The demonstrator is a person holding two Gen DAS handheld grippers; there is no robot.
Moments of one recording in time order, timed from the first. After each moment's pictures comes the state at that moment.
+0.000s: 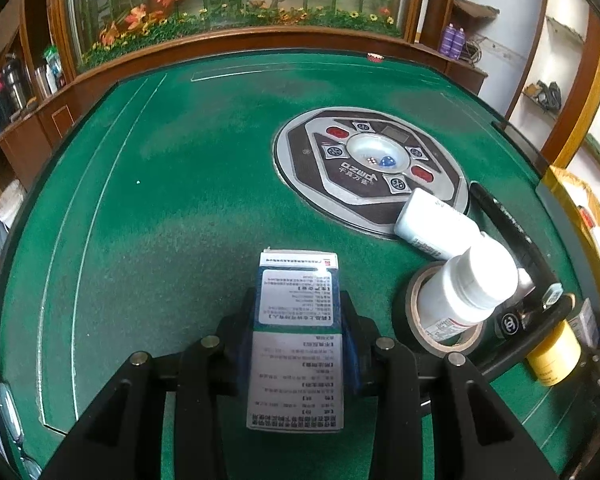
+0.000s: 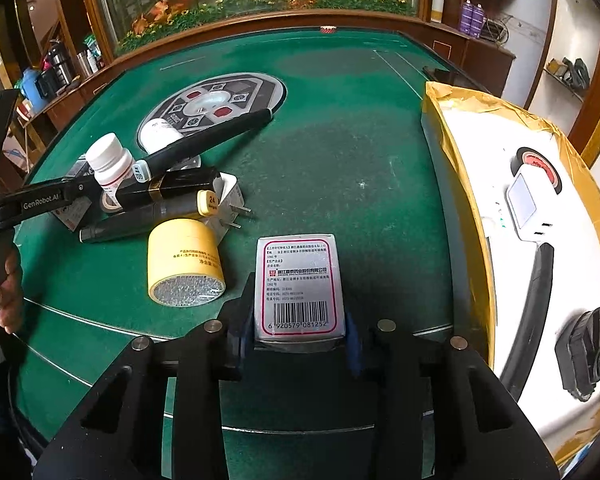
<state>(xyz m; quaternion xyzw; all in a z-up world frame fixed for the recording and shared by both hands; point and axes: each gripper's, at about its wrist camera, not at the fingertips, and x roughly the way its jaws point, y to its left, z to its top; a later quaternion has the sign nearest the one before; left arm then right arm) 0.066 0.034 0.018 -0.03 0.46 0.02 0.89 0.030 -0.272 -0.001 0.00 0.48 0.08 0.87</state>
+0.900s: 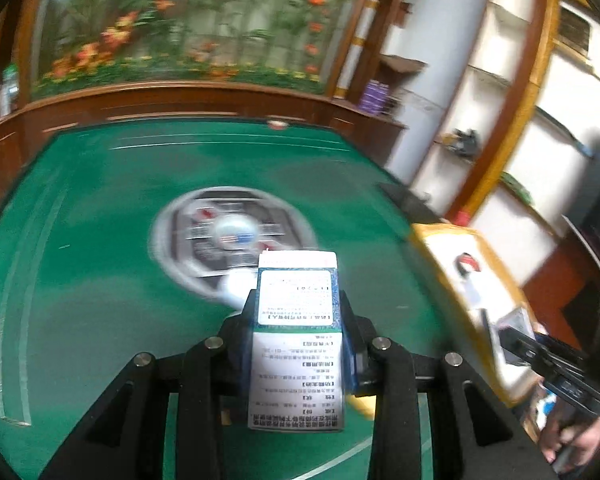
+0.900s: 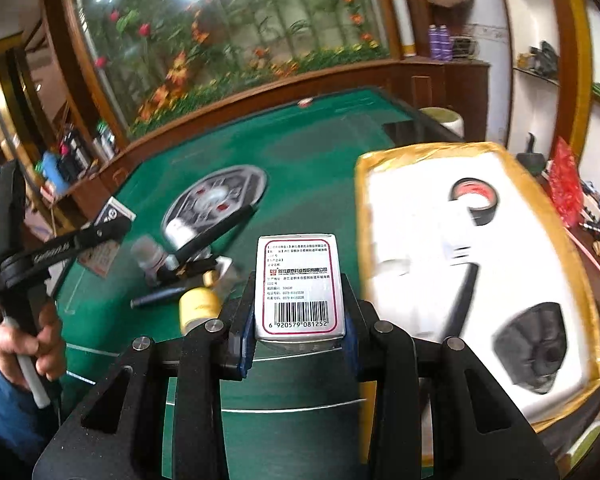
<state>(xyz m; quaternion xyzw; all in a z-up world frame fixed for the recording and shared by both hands) 0.045 -0.040 0.093 -0.10 0.37 -0.13 0.92 -0.009 -0.348 0.062 0.11 0.37 0.08 0.92</state>
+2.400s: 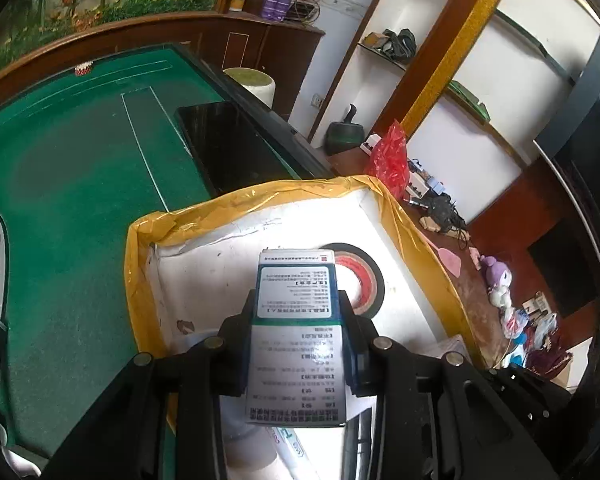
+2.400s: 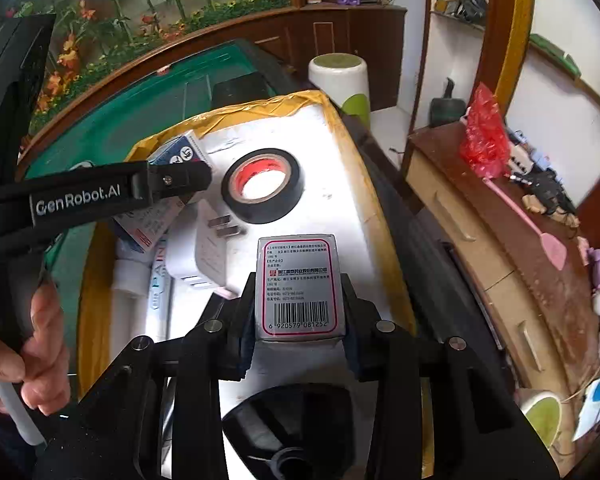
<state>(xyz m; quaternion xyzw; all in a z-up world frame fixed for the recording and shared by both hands) 0.161 -0.278 0.049 -0.06 0.49 -0.24 0.84 0.048 -0.492 0.027 0.09 0.48 -0.07 0.87</state>
